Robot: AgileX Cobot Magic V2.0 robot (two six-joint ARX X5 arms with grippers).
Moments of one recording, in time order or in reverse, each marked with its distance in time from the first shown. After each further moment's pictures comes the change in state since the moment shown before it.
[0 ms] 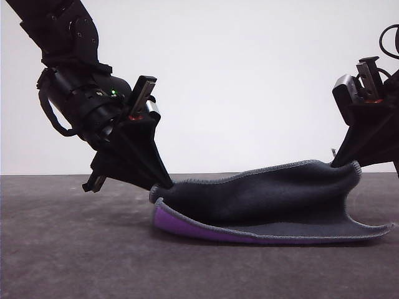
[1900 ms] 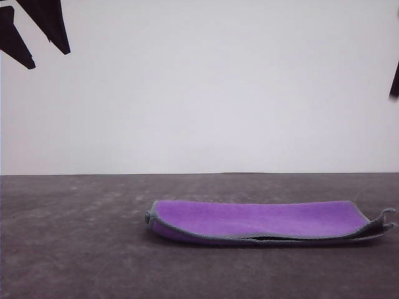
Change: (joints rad) left_arx 0.172 -0.645 0.009 -0.110 -0.605 -0.082; right_arx -0.019 -0.751 -0.363 0.389 0.464 0.489
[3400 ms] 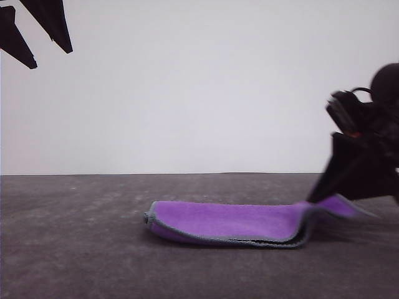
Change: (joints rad) left_arx -0.003 0.000 0.000 0.006 0.008 -0.022; right_arx 0.190 0.496 -0.083 0.452 -0.390 0.127
